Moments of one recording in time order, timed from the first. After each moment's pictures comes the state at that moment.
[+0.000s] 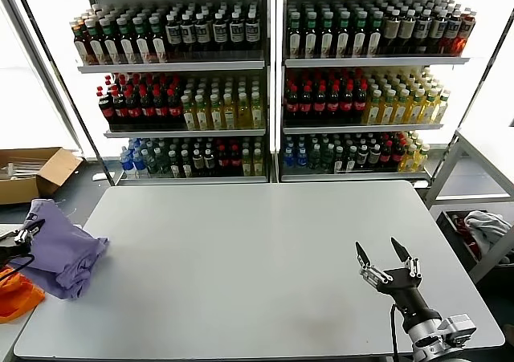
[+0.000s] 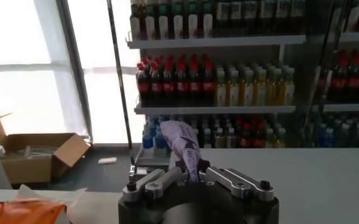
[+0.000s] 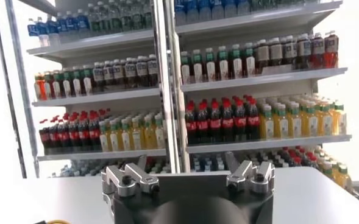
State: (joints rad) left arm 1.53 -0.77 -1.11 -1.90 -0.87 0.56 0.12; right arm -1.63 1.12 0.66 2.19 0.53 -0.08 -0.01
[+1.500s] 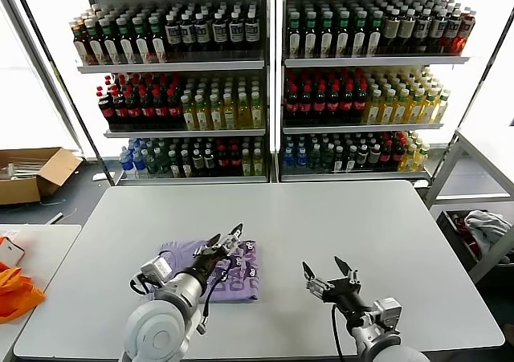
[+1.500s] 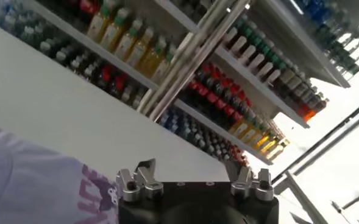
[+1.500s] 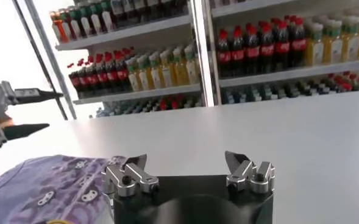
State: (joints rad) left arm 1.20 -1.24 -0.28 -2.13 -1.05 0.42 -0.43; right arm -1.40 1.14 0.28 2.15 0.56 -0.42 0.18
